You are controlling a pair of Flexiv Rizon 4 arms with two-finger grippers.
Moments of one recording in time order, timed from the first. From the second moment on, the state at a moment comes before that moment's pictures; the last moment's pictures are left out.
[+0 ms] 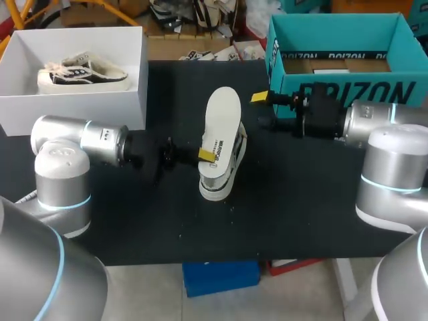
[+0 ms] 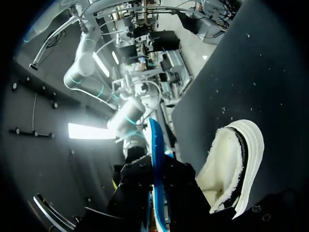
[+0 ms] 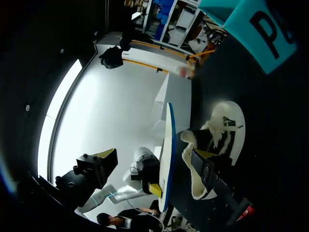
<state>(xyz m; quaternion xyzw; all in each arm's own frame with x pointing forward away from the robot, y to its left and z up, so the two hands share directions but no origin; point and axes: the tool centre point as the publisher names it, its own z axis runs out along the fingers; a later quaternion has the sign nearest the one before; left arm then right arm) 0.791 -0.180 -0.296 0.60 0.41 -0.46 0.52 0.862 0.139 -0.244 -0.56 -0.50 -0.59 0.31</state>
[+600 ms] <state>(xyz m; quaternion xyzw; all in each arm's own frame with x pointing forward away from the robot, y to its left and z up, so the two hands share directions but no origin) 0.793 -0.180 -0.293 0.60 0.41 -0.45 0.52 0.855 0.152 -0.256 -0.55 -0.52 -0.56 0.33</state>
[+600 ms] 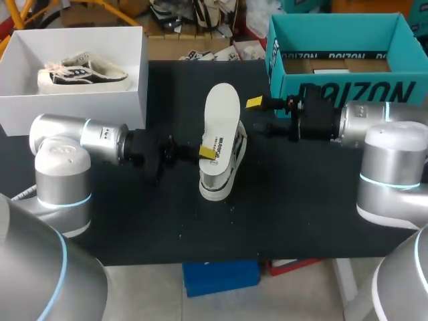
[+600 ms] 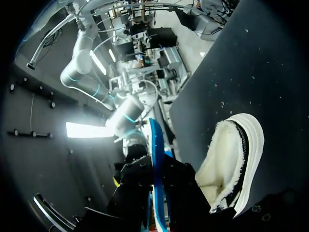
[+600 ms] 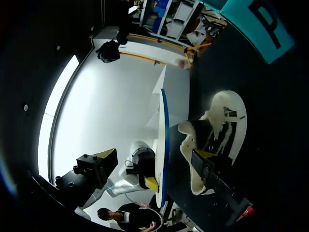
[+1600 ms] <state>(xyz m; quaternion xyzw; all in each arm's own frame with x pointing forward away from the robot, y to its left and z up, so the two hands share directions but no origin) 0.794 -0.180 -0.293 0.60 0.41 -0.45 0.52 0.858 0.199 -0.282 -0.54 -0.56 -0.49 0.39</state>
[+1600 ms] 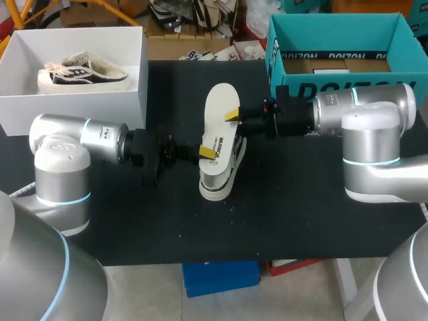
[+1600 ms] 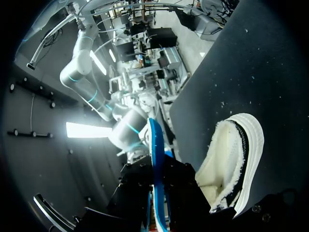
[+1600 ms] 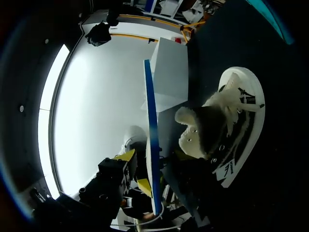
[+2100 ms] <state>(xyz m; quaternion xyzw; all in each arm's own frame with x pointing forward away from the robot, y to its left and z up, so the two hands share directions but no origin) 0.794 -0.180 -0.293 0.60 0.41 -0.45 0.52 0.861 0.207 -0.287 -0.54 -0.57 -0.48 0.40</state>
